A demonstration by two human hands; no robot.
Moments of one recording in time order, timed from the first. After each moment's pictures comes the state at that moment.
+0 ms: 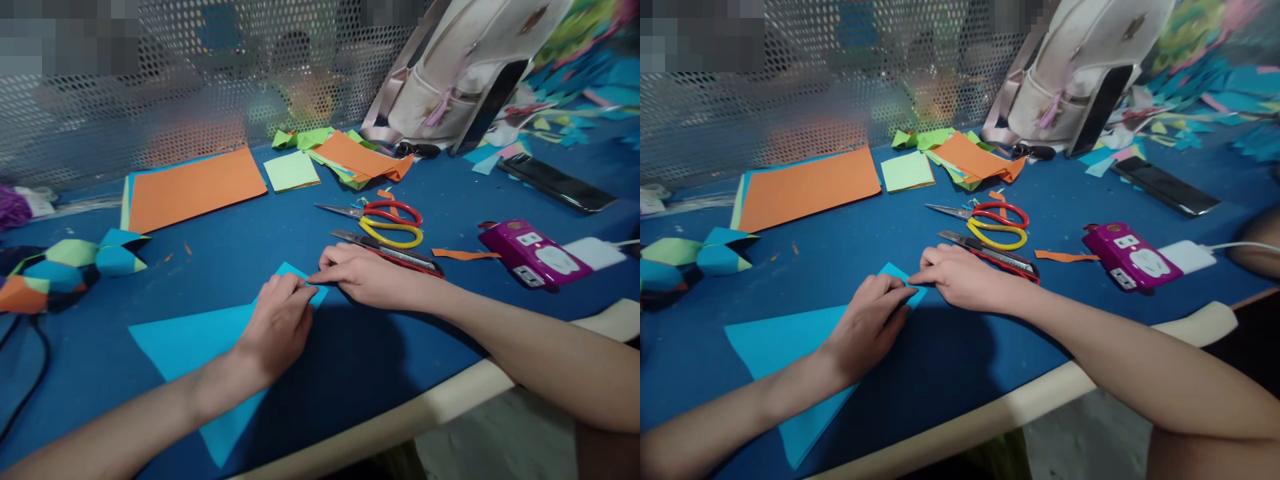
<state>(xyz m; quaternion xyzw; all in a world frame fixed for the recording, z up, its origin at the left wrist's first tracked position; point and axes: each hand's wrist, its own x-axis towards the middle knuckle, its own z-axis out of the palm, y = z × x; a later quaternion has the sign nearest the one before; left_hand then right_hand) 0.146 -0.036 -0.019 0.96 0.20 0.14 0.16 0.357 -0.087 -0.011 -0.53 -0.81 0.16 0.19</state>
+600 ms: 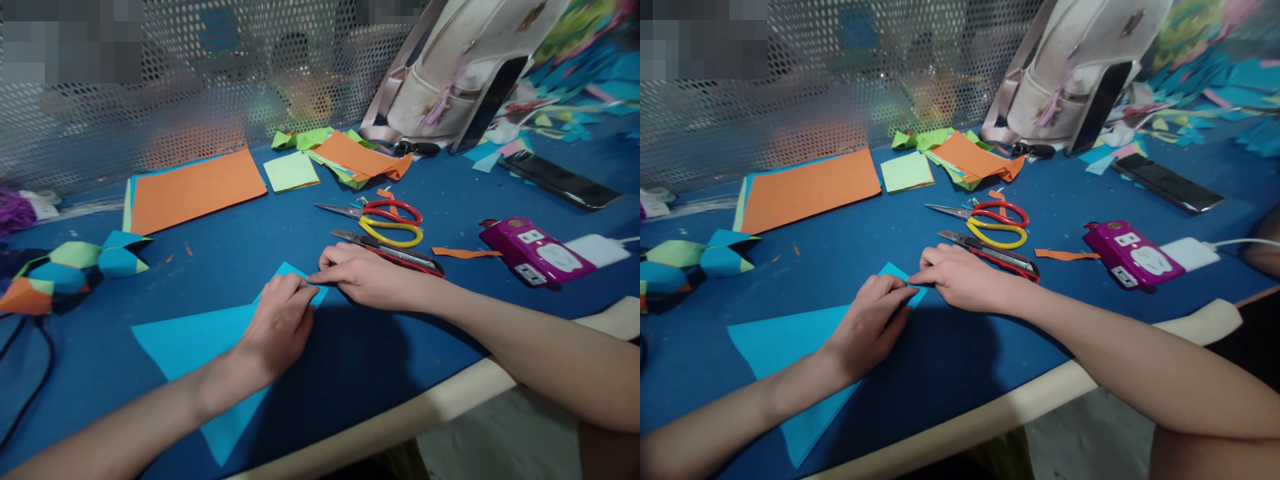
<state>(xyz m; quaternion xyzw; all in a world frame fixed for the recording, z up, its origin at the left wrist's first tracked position) 0.146 -0.035 -0.017 0.96 0.20 0.12 0.17 0.357 -0.088 -0.010 -0.53 -0.82 0.16 0.17</state>
